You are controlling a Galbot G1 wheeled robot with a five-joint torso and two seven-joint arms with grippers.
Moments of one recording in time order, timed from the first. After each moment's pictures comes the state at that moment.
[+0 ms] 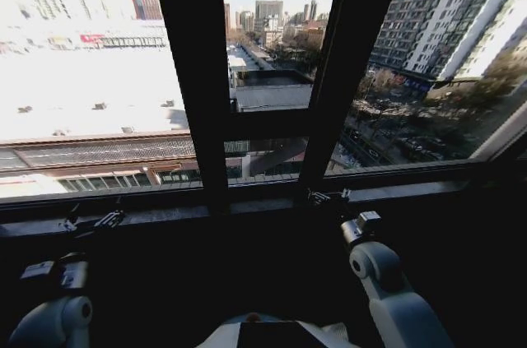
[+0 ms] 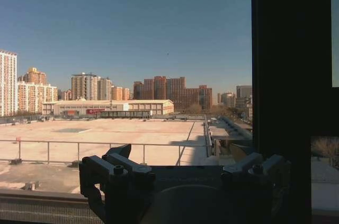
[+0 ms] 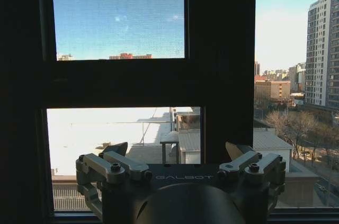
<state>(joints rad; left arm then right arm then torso) 1.59 -1.51 -1.17 -2.22 -0.34 0.16 0.23 -1.42 1.21 0.57 2.12 0.39 -0.22 0.03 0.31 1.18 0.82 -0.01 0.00</state>
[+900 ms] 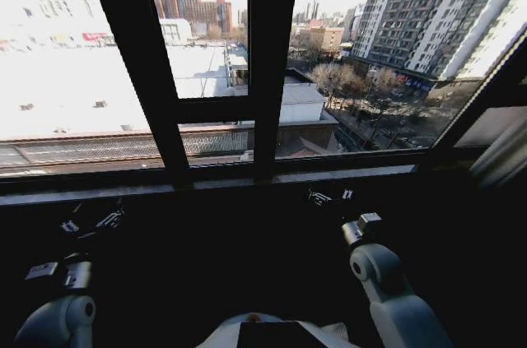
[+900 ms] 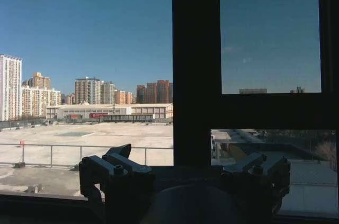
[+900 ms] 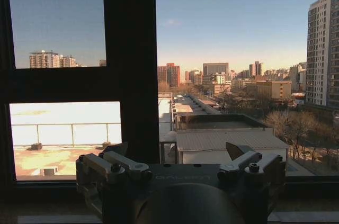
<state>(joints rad) 1.58 -1.51 -1.16 -2.19 -0.34 0.12 0.24 -1.43 1.21 0.57 2.14 0.38 -0.22 0.04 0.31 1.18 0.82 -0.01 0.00</state>
